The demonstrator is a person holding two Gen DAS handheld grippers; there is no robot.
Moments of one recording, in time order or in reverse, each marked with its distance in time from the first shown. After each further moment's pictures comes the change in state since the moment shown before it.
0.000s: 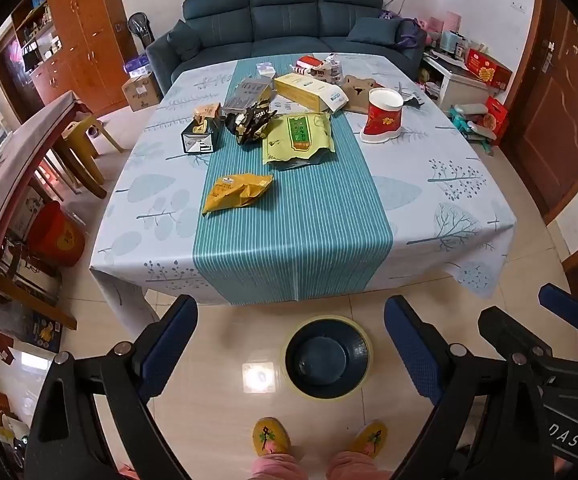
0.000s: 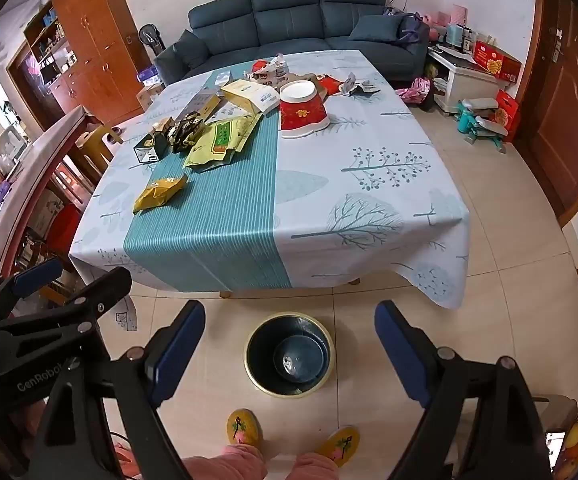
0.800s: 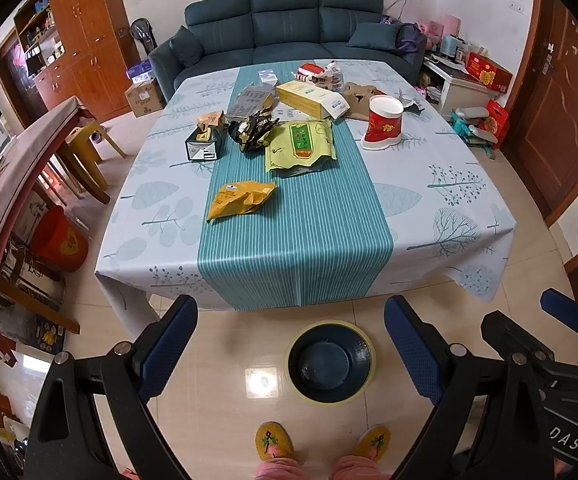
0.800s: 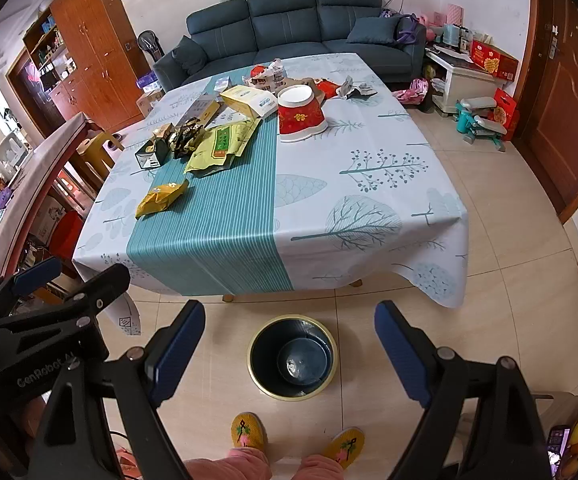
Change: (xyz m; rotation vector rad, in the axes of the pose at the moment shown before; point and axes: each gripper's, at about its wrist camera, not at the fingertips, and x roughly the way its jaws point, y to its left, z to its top) left arm -0.006 -0.001 0.005 -0.001 -0.016 0.010; right arm -0.007 -0.003 -0.002 0.006 -0.014 0.006
